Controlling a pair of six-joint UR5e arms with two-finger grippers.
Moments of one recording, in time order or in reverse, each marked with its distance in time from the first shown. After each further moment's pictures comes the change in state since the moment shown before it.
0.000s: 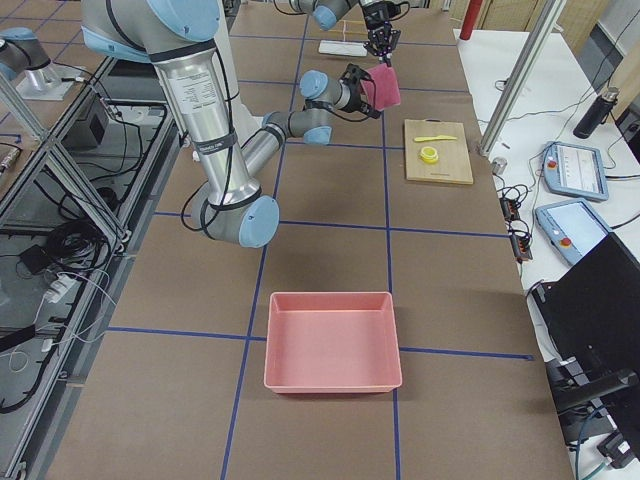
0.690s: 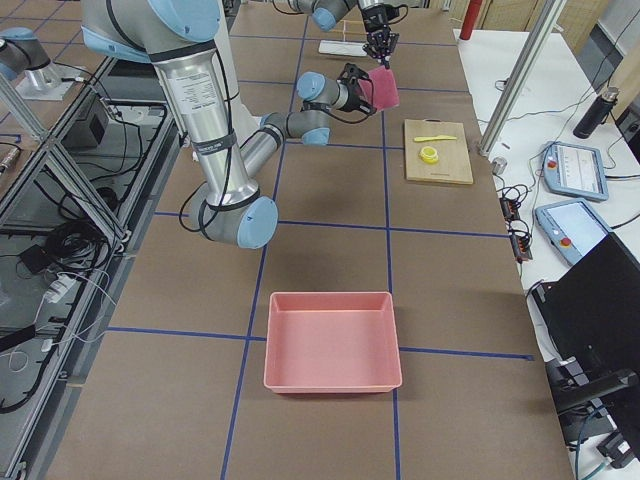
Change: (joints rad) left arm -0.002 0.039 -0.012 -0.001 0.001 0.013; right arm 0.002 -0.014 0.005 0.036 0.000 0.001
